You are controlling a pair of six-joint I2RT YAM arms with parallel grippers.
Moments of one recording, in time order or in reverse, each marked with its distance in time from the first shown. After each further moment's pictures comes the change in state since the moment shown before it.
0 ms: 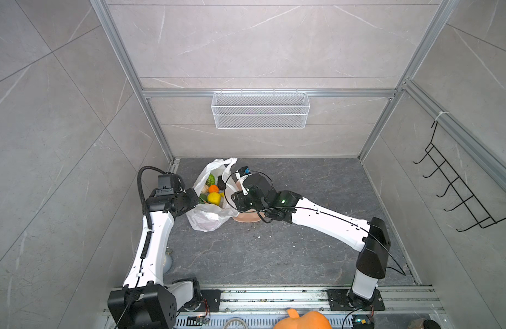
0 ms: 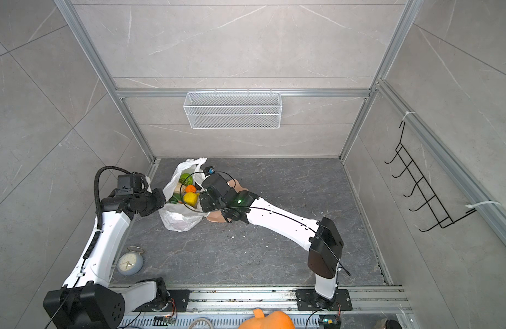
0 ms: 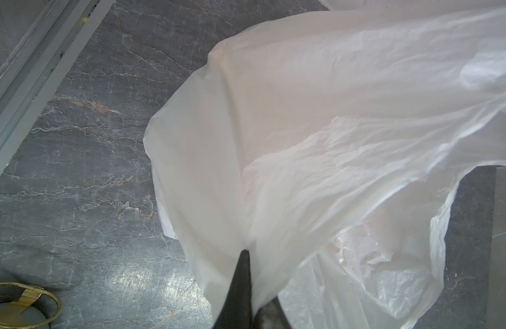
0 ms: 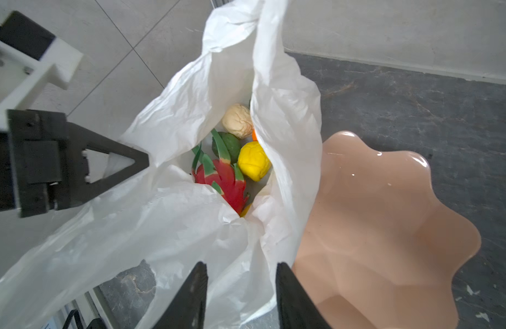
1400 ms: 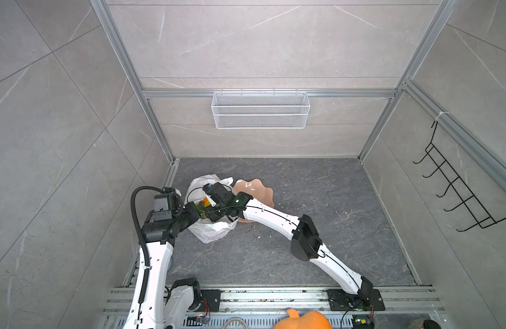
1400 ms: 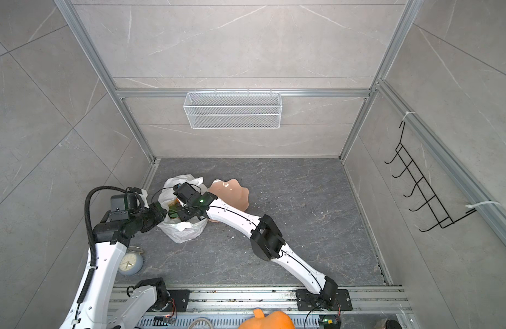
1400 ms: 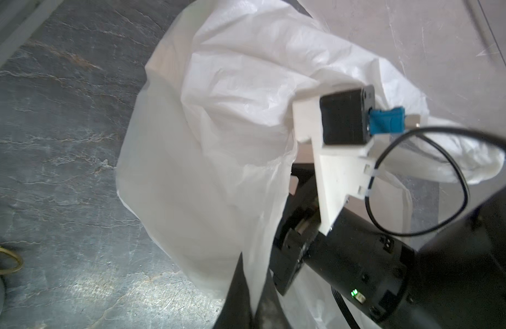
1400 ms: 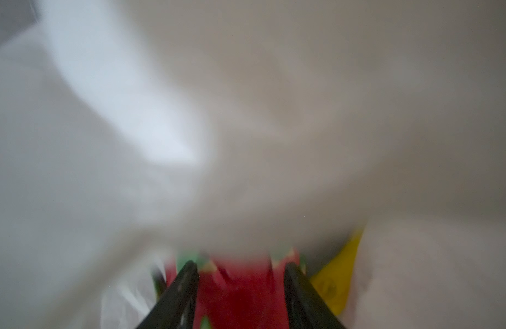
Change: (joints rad) left arm 0.000 -0.306 -0.187 -0.019 0.042 -0.106; right arm 0.033 0.703 0.709 -0.269 -0.182 -0.150
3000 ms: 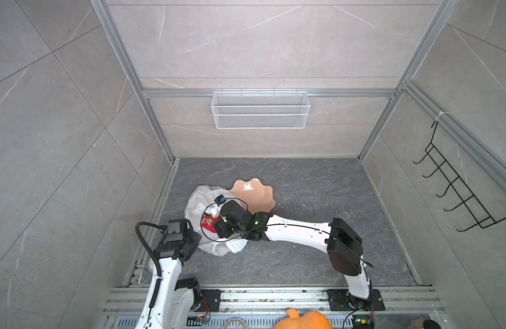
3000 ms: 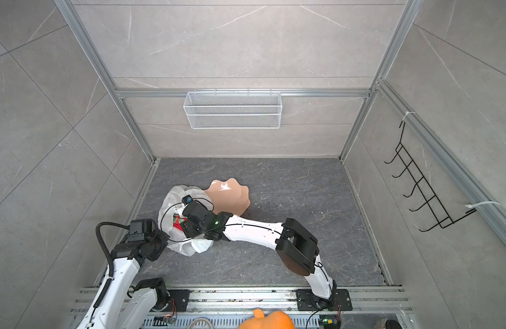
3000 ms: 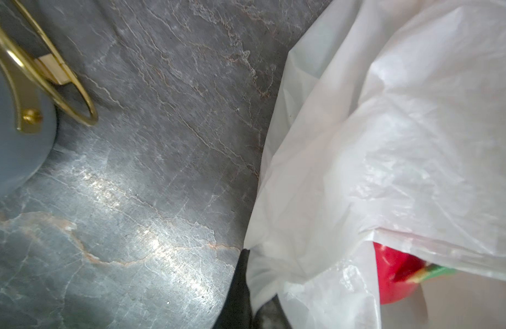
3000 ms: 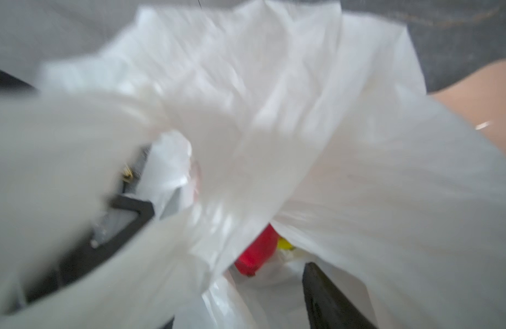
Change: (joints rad) left arm 0.000 -0.122 -0.428 0.076 -0.225 -0.401; right arm 0.097 -0.472 -0.717 0.421 0.147 0.078
